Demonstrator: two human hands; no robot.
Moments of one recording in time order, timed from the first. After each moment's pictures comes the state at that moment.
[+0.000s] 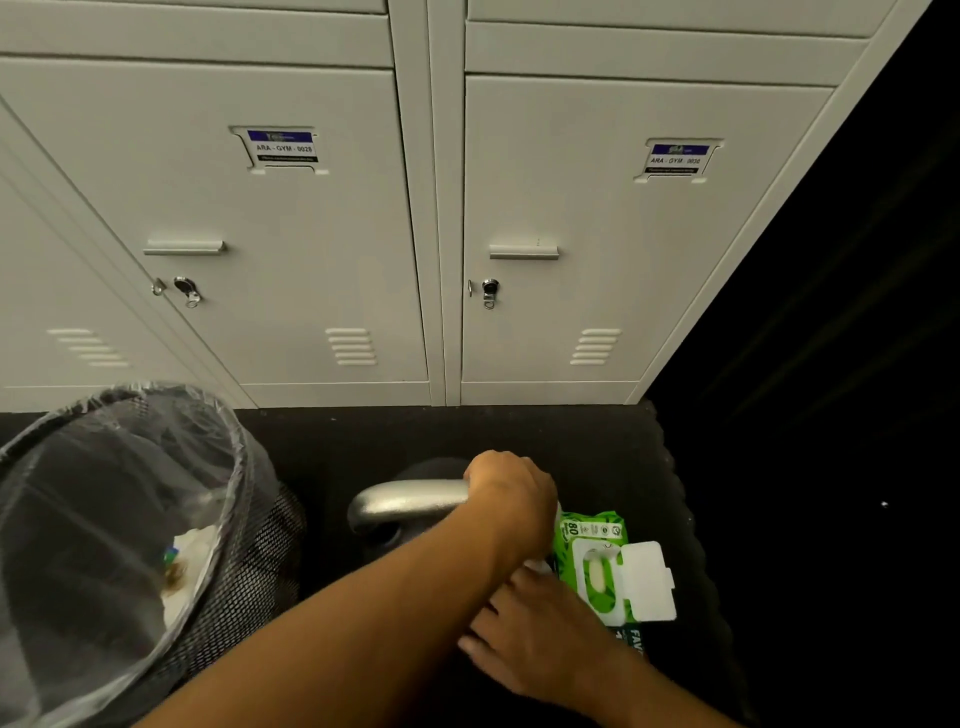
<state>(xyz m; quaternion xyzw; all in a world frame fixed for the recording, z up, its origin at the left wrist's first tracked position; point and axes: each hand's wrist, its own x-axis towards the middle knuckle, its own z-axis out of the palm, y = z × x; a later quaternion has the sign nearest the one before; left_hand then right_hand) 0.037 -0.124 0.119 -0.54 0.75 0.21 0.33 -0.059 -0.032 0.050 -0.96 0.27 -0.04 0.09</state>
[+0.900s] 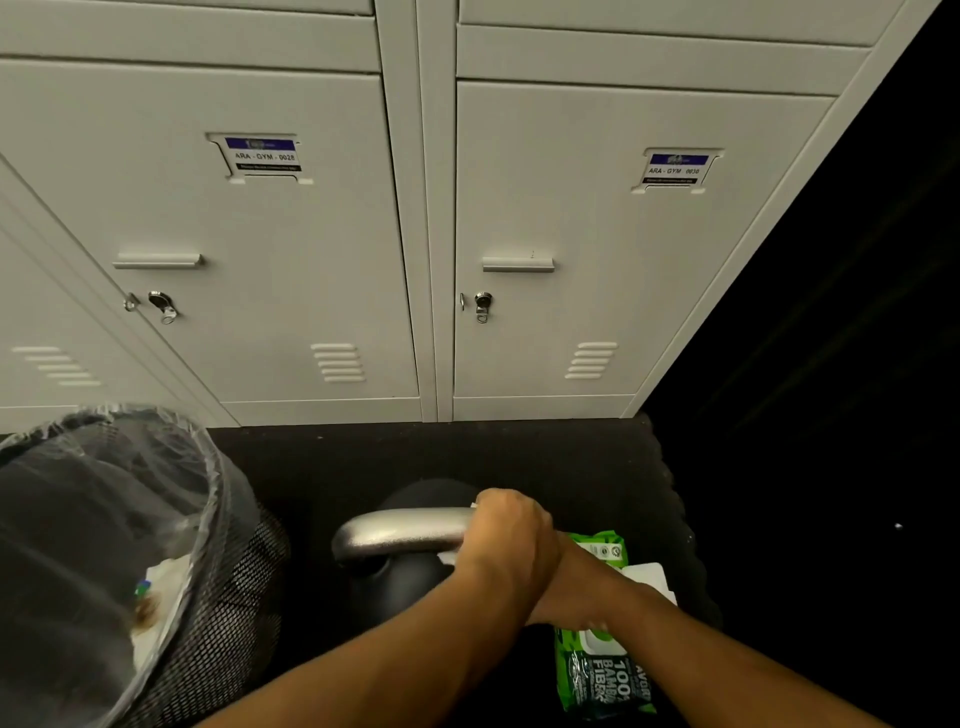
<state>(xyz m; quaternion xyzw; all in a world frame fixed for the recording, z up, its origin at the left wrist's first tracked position) 0.029 -0.131 0.100 -0.51 0.74 0.26 0.34 -0.067 -0.109 0.028 -0.69 0.55 0.13 0.45</state>
